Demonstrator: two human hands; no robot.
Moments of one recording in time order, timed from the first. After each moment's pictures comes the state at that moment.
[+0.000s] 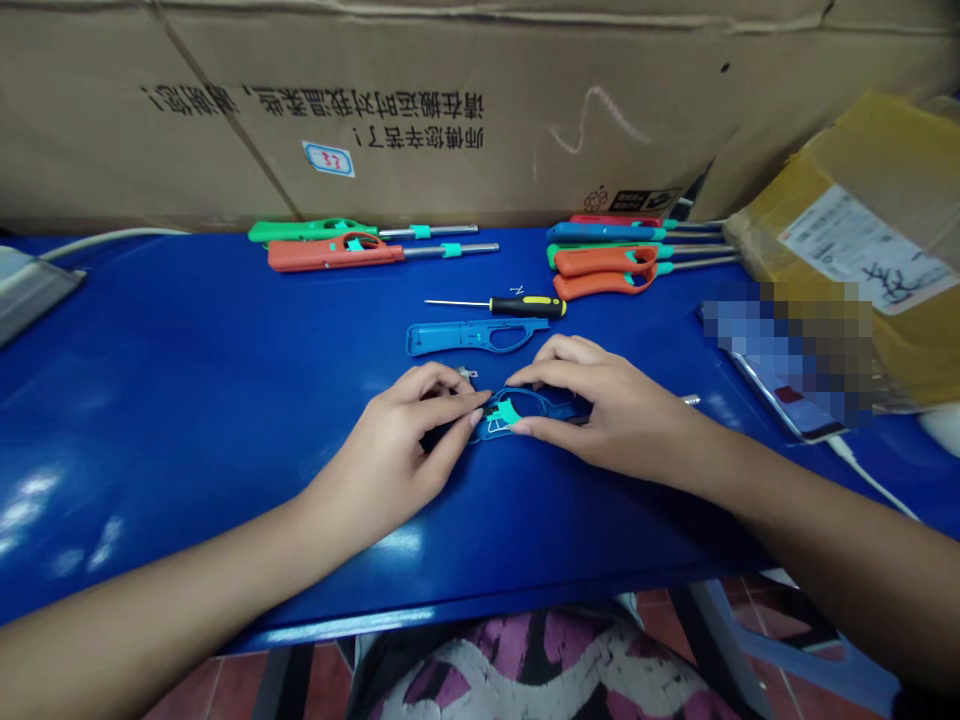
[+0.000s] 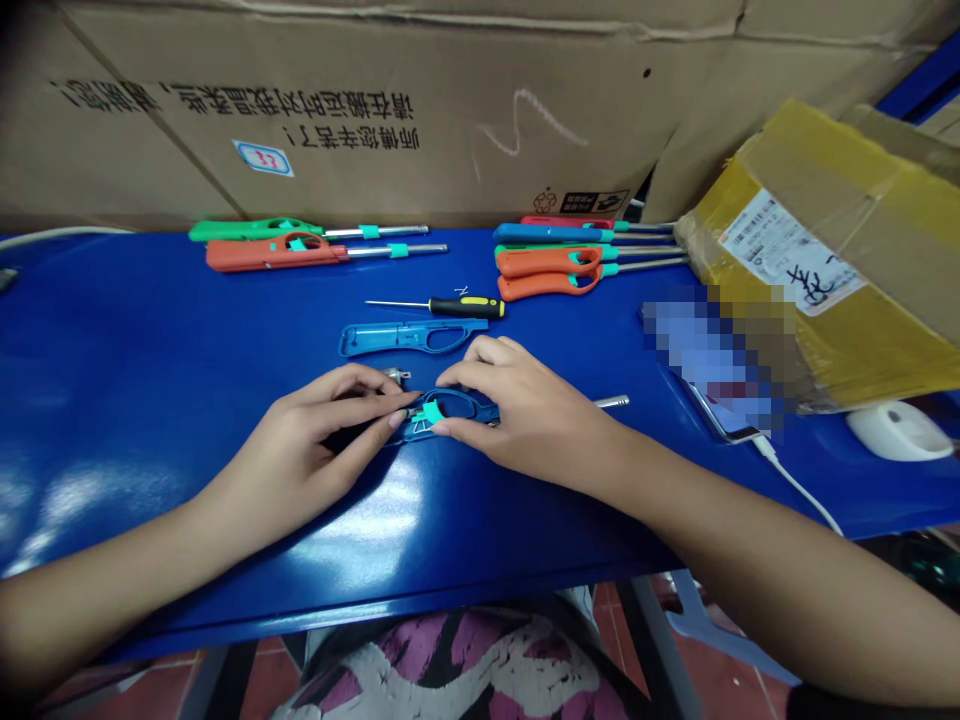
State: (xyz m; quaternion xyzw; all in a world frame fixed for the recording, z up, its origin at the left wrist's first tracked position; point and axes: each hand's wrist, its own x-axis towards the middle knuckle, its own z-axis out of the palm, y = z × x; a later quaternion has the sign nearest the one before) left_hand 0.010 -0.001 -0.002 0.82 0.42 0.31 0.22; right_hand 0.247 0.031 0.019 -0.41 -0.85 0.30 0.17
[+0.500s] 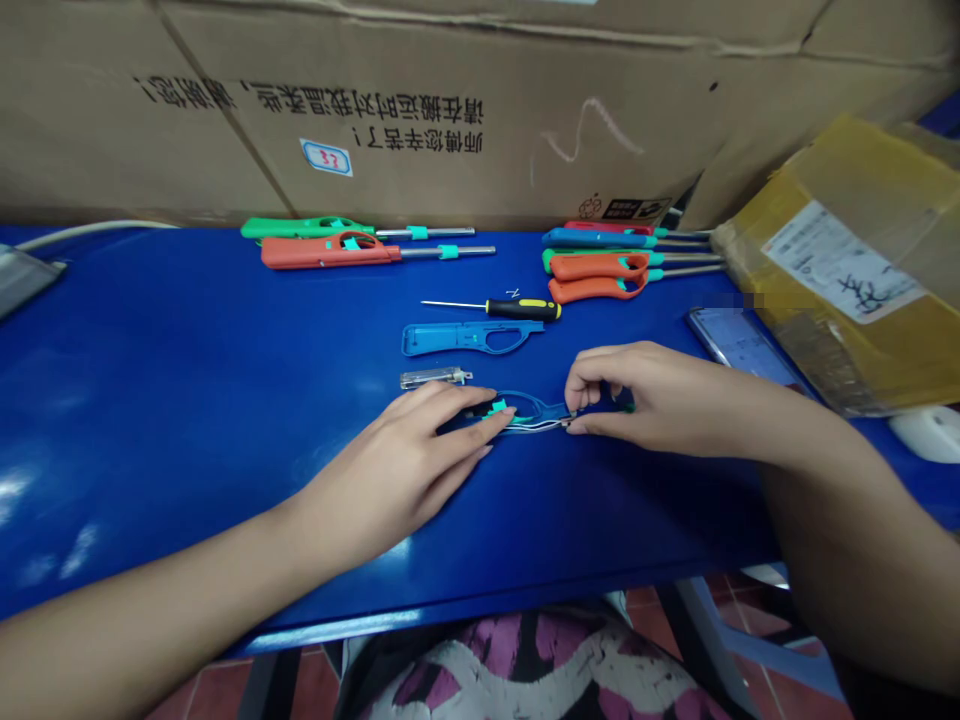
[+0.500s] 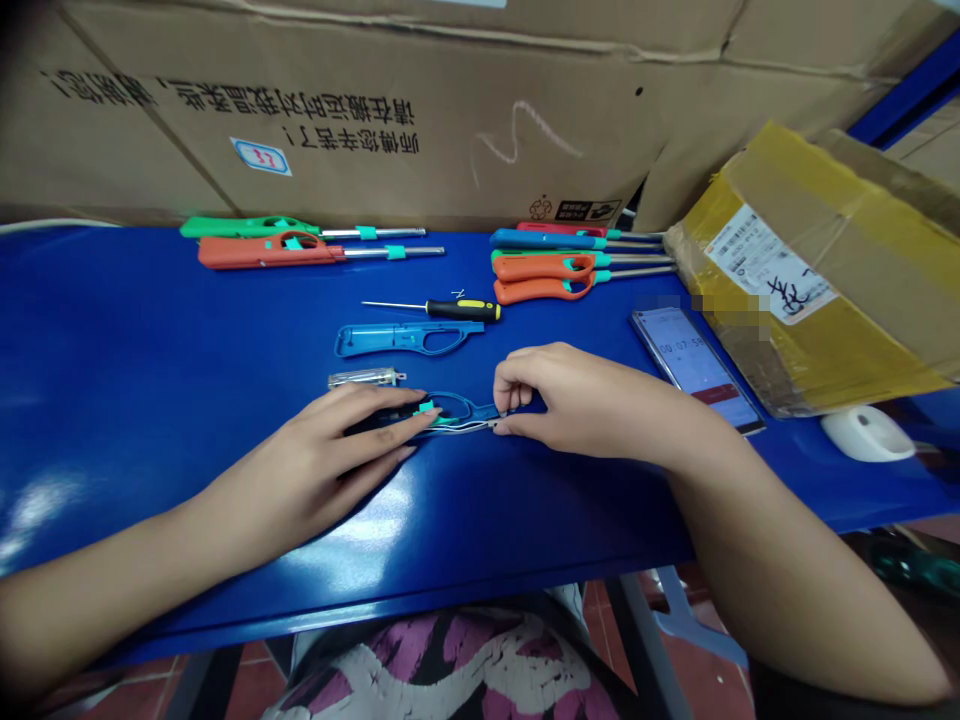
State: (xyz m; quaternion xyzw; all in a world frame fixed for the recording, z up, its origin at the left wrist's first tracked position) left_hand 0.001 -0.006 -0.009 0.91 0.33 0.20 0.13; right_hand 0.285 0.046 0.047 -0.42 -0.86 0.29 0.00
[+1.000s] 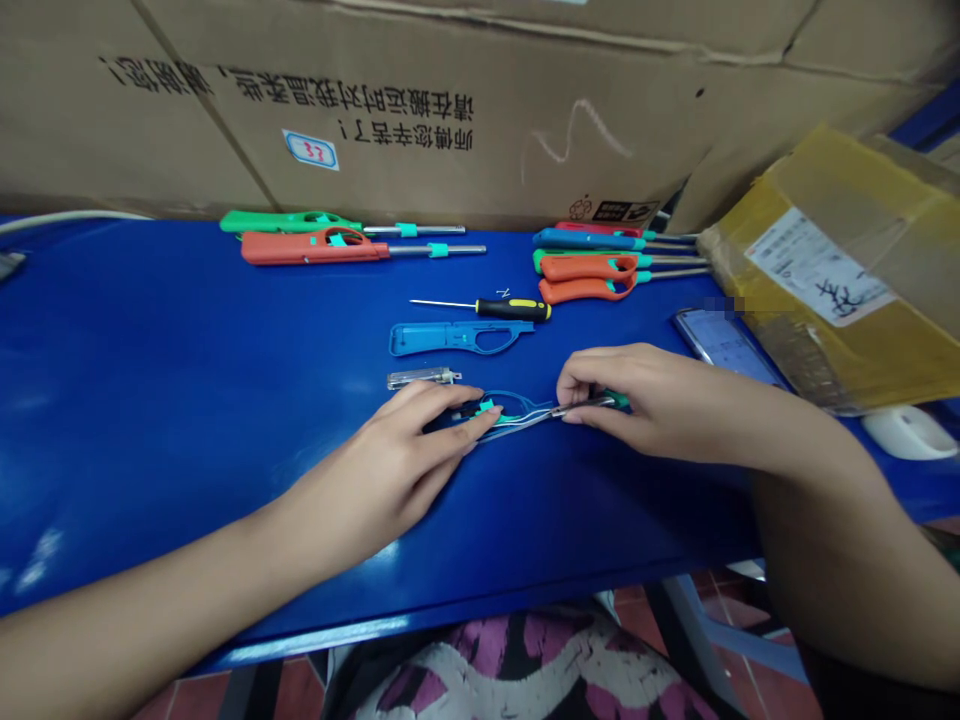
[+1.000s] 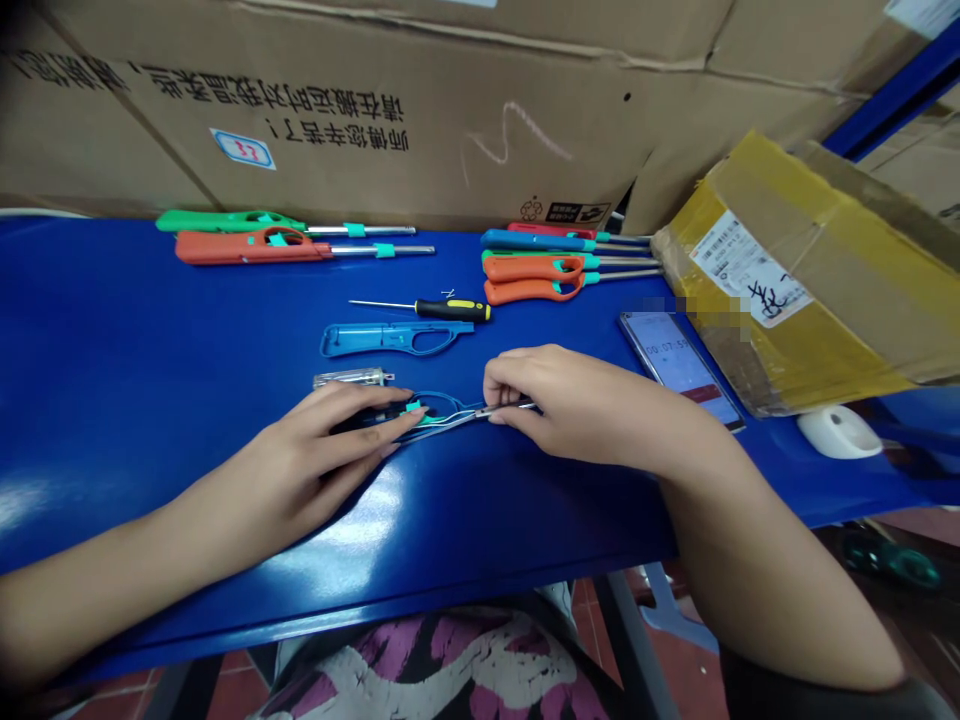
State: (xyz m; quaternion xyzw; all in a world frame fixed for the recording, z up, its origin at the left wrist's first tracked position) left_hand 0.002 -0.005 -0.011 0.91 0.33 0.22 0.15; right_hand 0.288 0.043 0.049 -0.39 -0.89 0.26 0.01
